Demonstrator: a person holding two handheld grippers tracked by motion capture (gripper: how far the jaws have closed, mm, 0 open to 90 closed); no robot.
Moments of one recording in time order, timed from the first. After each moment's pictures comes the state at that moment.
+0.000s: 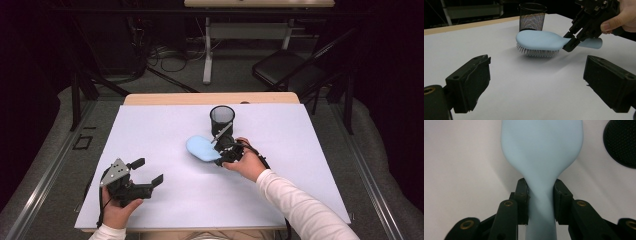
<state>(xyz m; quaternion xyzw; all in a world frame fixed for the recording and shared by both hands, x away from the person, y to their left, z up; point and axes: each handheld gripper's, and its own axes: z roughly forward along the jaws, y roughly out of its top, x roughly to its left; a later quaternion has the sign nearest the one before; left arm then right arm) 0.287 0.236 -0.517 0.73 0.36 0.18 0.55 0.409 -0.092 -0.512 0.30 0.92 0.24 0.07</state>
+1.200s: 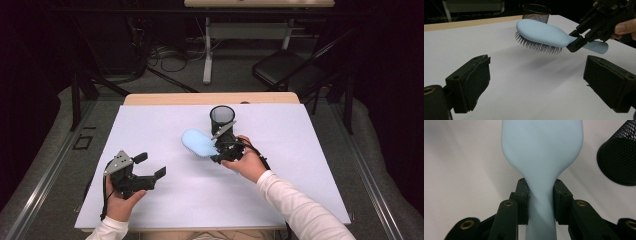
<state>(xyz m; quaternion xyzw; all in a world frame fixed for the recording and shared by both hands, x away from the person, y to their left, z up) 0.306 0.229 -0.506 0.73 0.38 0.16 0.55 0.403 -0.092 -0.496 0.29 0.90 0.30 0.08</state>
